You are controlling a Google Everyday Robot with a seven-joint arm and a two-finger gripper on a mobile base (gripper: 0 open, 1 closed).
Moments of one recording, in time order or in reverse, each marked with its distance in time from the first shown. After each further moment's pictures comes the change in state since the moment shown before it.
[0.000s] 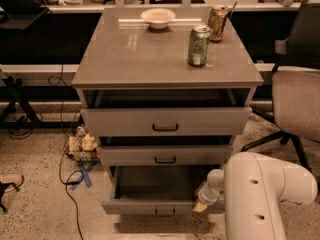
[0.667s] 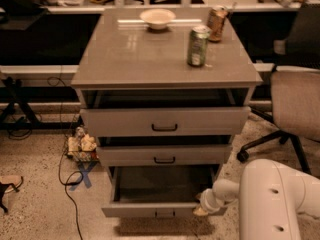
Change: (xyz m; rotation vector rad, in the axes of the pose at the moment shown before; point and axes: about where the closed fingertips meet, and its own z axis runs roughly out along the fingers) arm 0.020 0.040 0.002 0.027 -0.055 0.069
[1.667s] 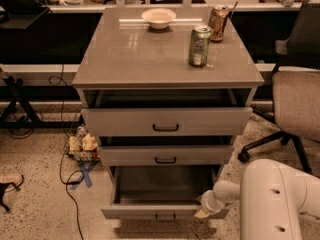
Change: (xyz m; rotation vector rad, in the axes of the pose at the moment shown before) arm -0.004 0.003 -0.002 -0.007 -0.001 0.000
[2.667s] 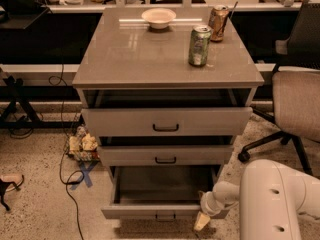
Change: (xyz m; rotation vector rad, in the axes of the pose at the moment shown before) arm -0.001 0.005 0.004 -0.009 -0.002 0.000
